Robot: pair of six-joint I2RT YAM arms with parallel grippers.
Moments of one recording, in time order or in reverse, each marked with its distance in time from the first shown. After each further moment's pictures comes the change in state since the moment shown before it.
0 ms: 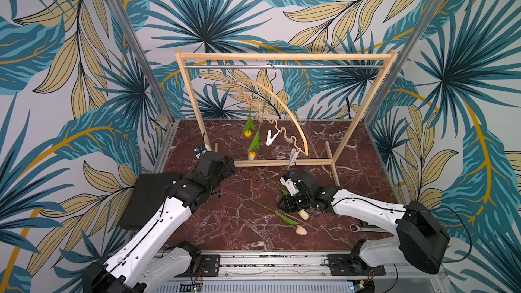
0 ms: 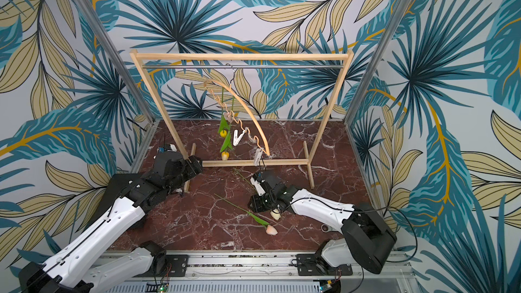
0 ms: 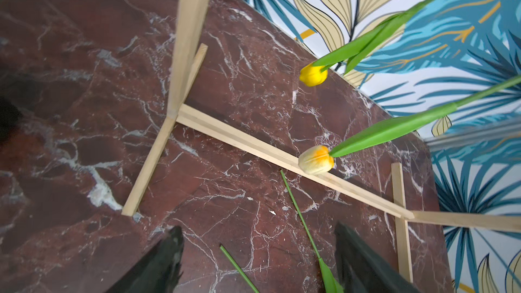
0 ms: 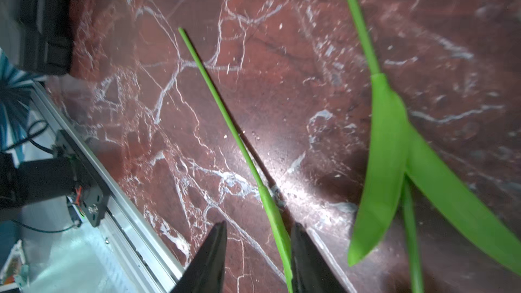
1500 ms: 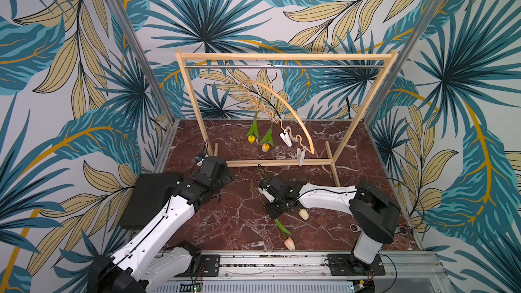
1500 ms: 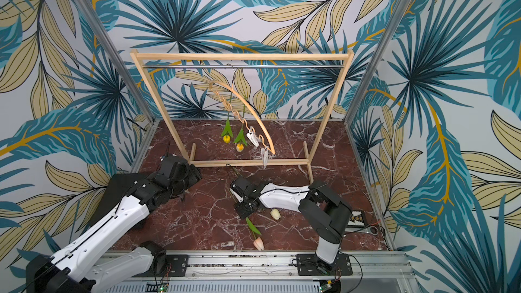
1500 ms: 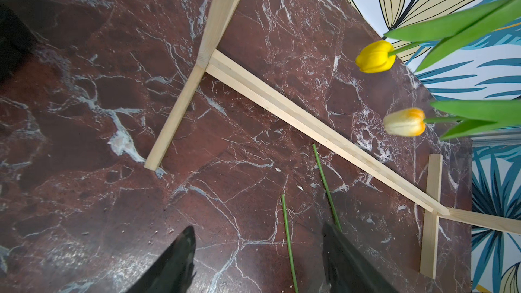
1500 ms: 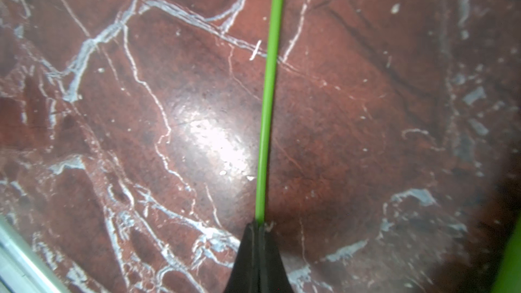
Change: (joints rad) left arm 0.010 0.026 -0.061 -0.054 0.064 -0.060; right arm 0.142 0.344 0.263 -0.109 0.145 -0.197
